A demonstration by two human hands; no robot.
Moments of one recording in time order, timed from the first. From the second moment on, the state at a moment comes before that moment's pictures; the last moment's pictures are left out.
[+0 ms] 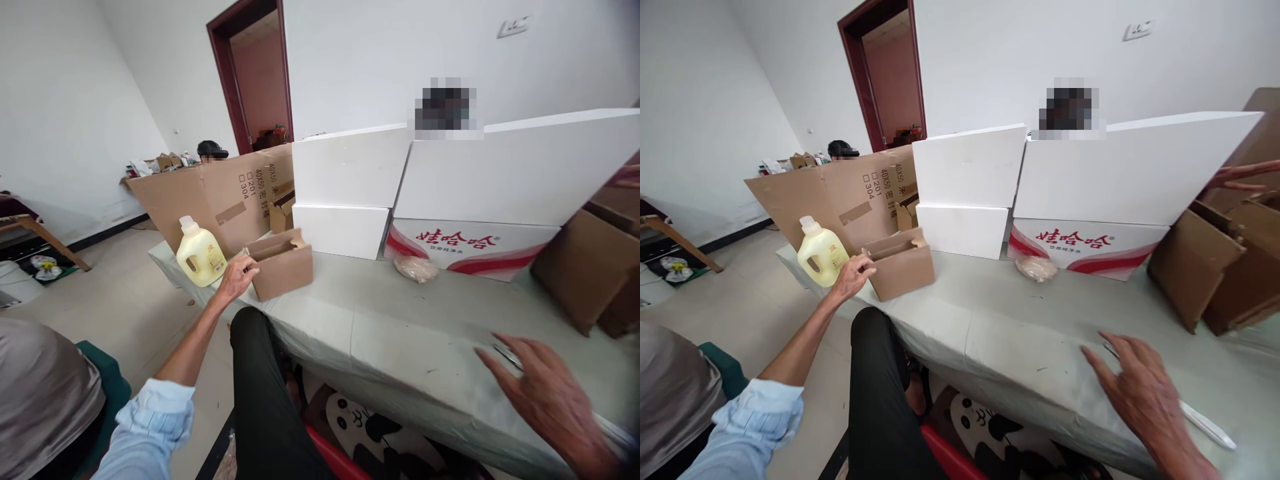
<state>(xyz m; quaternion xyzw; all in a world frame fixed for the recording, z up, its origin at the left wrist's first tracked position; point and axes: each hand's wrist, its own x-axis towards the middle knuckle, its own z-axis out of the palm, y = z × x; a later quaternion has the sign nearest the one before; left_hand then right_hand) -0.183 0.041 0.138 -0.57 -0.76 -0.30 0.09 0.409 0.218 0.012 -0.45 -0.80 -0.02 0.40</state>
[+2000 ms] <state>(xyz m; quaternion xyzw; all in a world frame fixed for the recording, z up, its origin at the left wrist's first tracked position) -0.024 0.027 0.080 -0.75 -0.46 -0.47 -0.05 0.439 0.189 0.041 -0.65 -0.75 -0.03 0.13</state>
